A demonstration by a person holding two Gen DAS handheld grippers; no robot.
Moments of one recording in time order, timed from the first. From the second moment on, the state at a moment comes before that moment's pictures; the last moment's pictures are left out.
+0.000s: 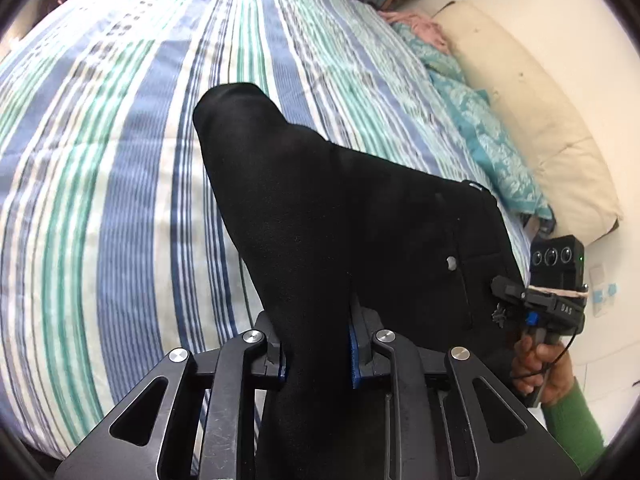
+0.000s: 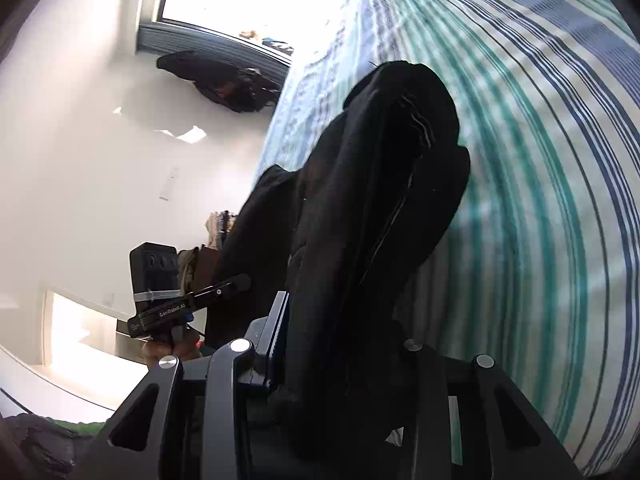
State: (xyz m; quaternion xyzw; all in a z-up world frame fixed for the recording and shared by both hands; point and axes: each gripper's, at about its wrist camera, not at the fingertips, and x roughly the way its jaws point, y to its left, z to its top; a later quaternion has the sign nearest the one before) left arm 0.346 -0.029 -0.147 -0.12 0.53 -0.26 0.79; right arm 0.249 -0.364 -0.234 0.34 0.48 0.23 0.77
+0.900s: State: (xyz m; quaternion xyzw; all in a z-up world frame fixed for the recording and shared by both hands) left arm 0.373 0.030 -0.208 -0.01 0.47 0.02 0.88; right arm 0.323 -0.353 -0.238 0.14 0.46 -0.01 0.87
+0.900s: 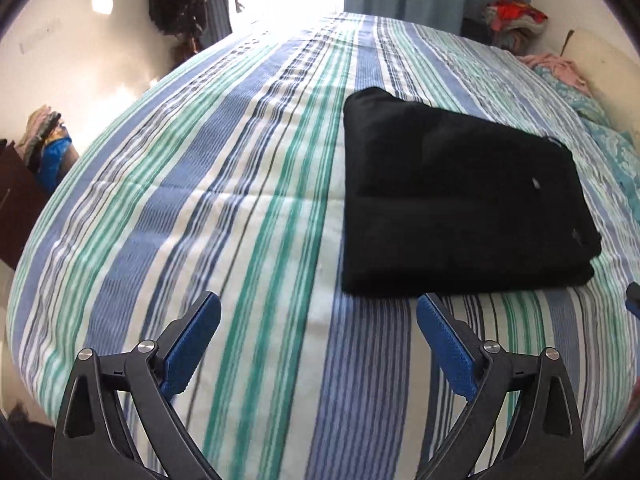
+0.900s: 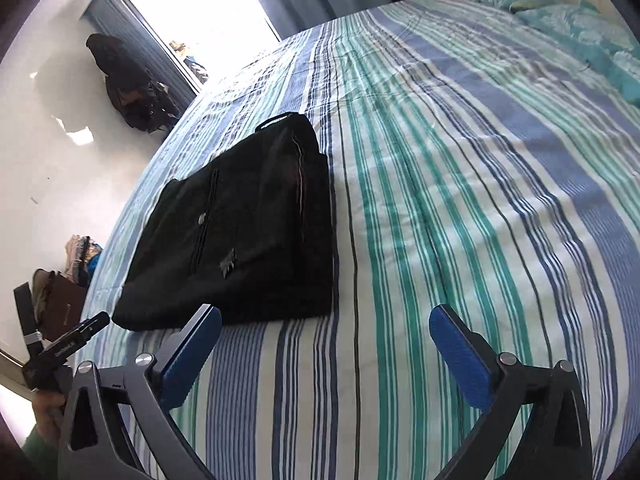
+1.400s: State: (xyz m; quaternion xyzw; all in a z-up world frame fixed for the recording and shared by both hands) left arm 0.316 0.002 -0.256 0.01 0.49 0.02 0.87; right arm 0.257 -0.259 -0.306 -0.05 0.50 -0.10 0.86
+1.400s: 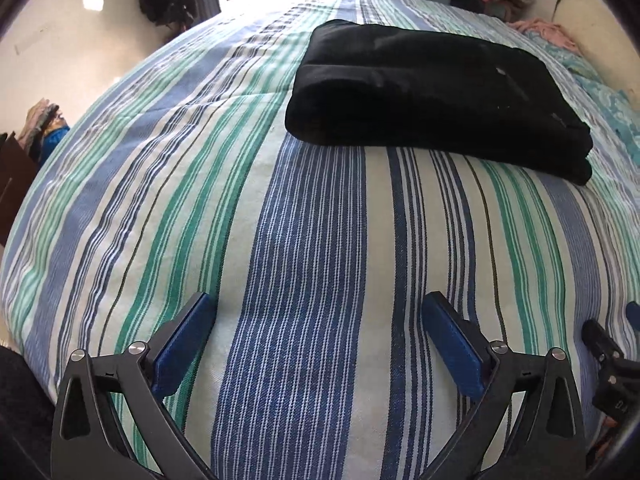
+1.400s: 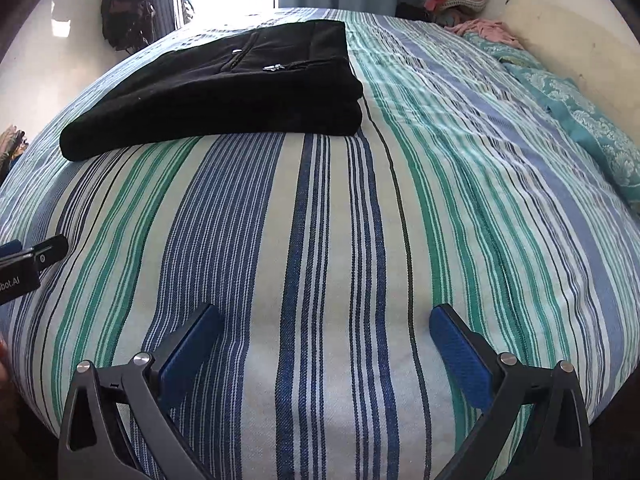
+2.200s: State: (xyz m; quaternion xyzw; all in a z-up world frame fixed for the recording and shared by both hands) left arm 0.310 -0.005 -0.258 0.03 0.48 0.02 0.87; right arm 0.250 -0.250 -0.313 -0.07 0.49 -0.11 0.86
